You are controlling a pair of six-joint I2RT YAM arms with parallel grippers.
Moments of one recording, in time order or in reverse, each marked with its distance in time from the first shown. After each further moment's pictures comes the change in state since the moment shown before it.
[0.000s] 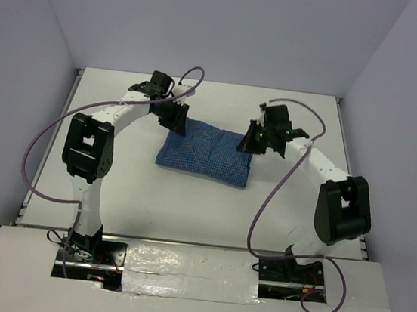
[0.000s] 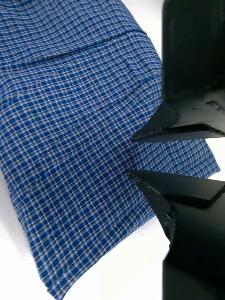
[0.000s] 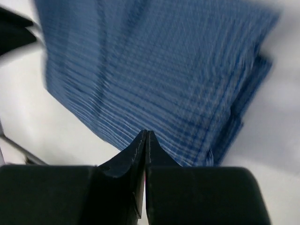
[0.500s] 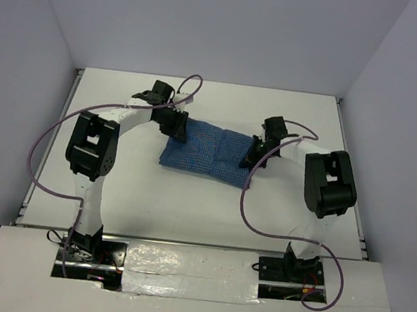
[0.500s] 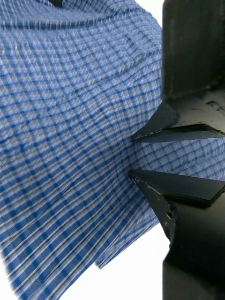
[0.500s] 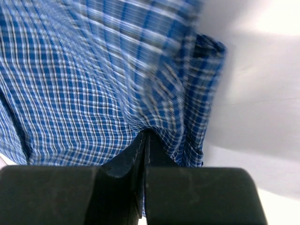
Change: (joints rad) left arm 0.003 0.018 -0.125 0.121 -0.003 -0.088; right arm -0.068 0.238 -0.095 0.044 -0.054 0.056
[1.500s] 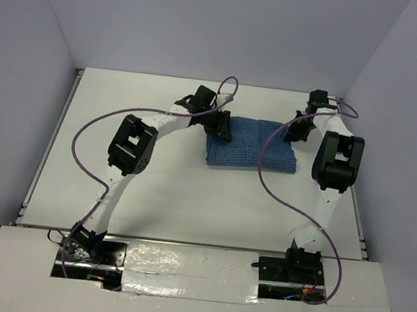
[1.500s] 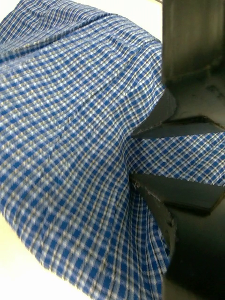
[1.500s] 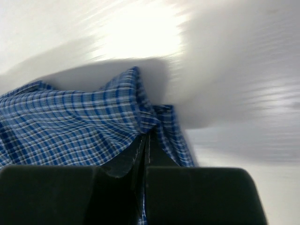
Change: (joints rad) left arm -0.200 0.391 0.446 0.194 0.089 -0.298; right arm -0.340 0.387 0.672 -0.335 0.156 -0.190
